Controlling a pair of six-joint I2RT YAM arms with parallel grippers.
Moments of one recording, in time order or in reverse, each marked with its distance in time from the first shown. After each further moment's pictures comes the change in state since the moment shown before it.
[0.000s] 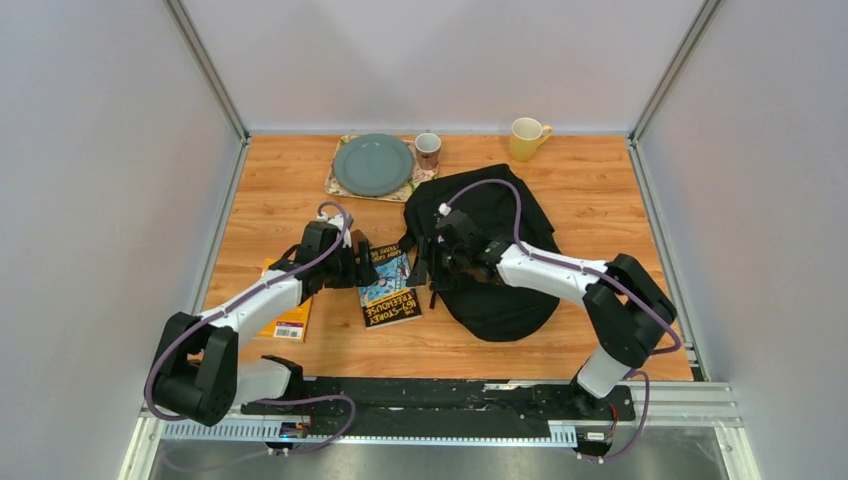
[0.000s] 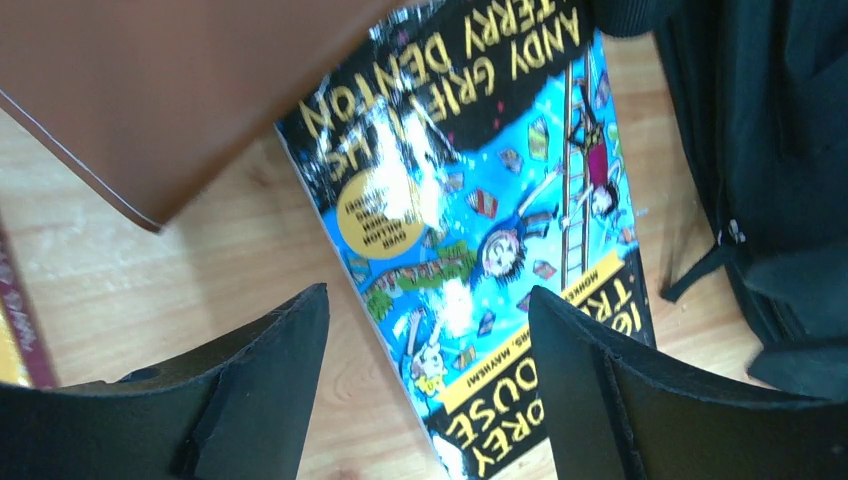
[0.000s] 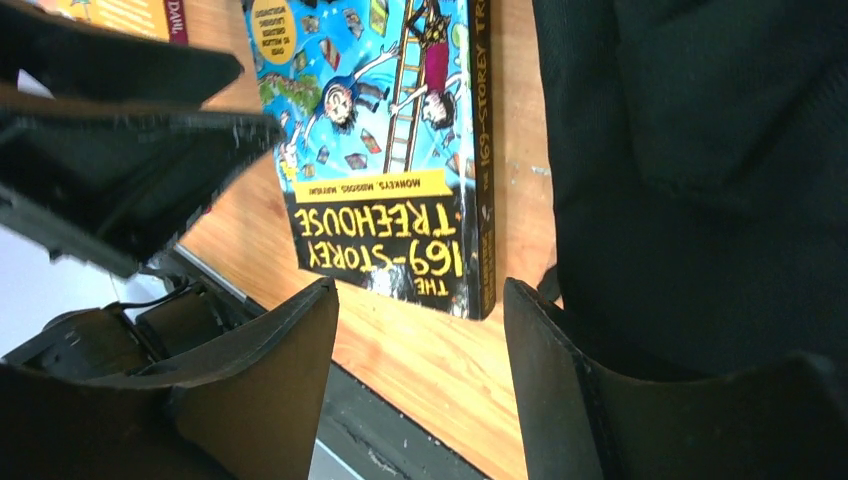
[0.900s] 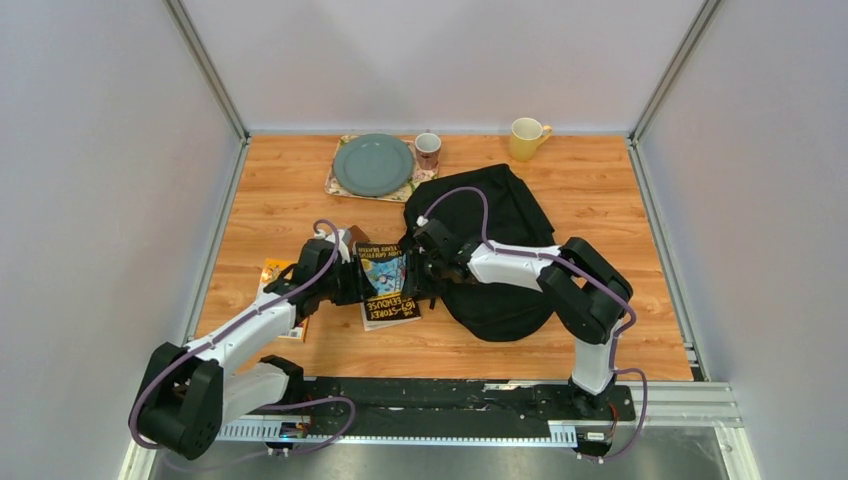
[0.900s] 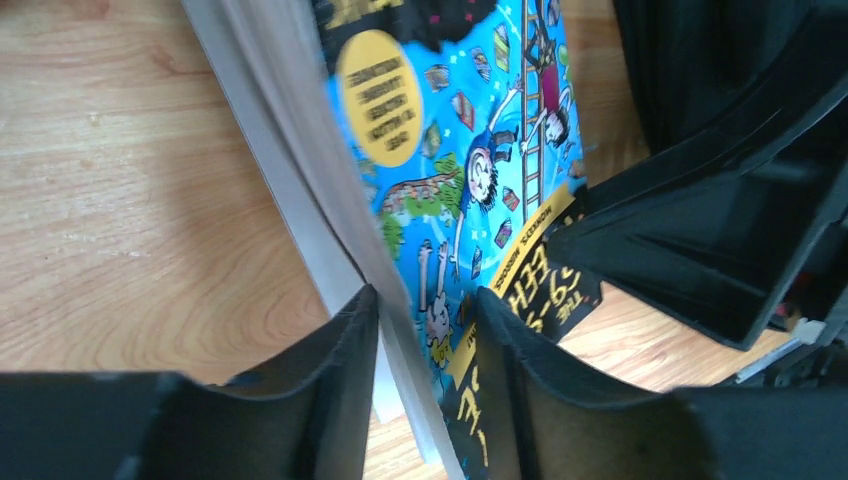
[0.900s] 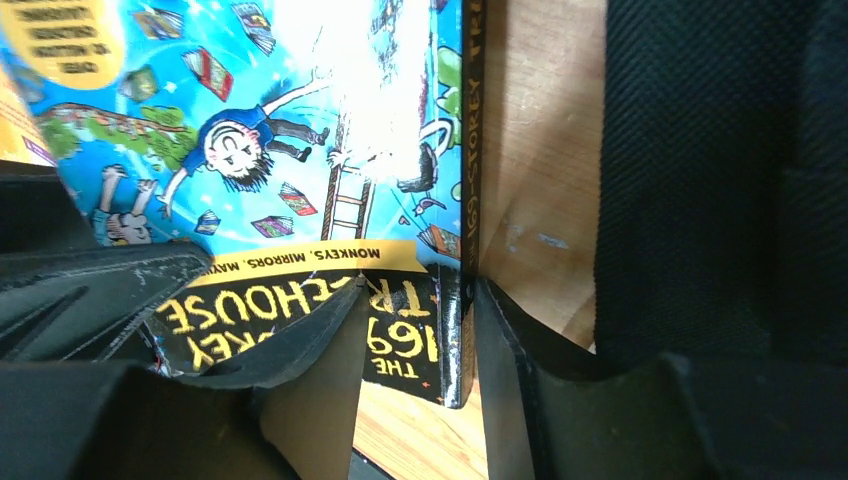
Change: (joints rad) left arm -0.063 -0.163 -0.156 0.018 0.072 -0.148; right arm 0.047 0.254 0.119 0.008 -0.015 -0.061
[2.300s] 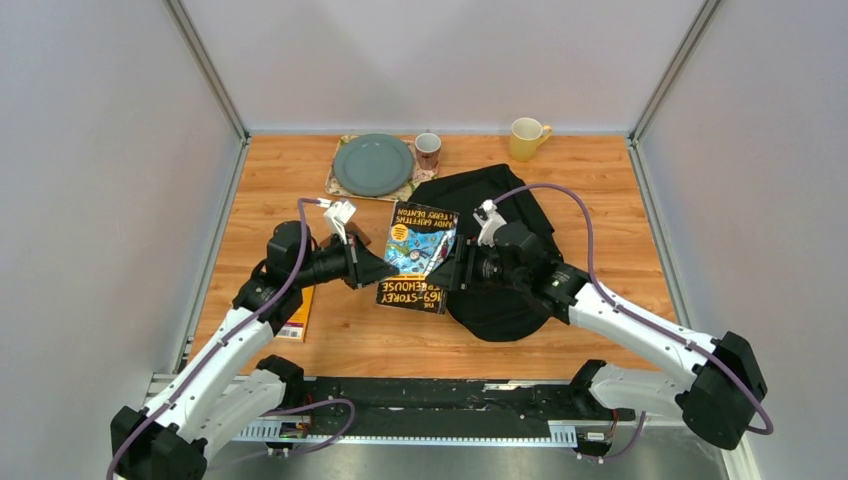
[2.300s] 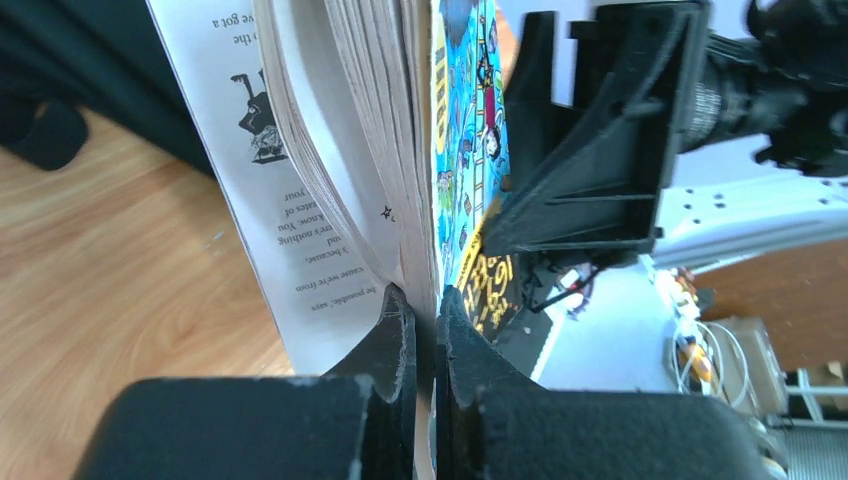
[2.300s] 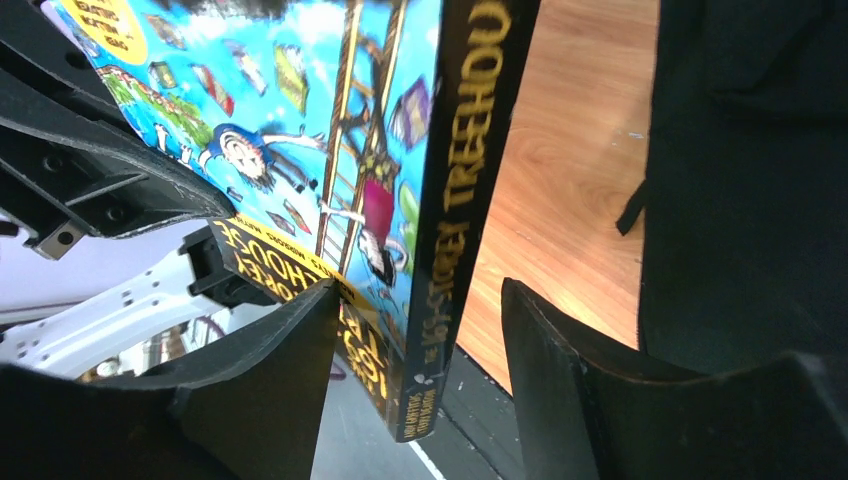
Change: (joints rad) left arm -0.025 -0.274 0.193 0.016 0.404 -0.010; right arm -0.044 -0.753 -0.340 0.055 0.006 0.048
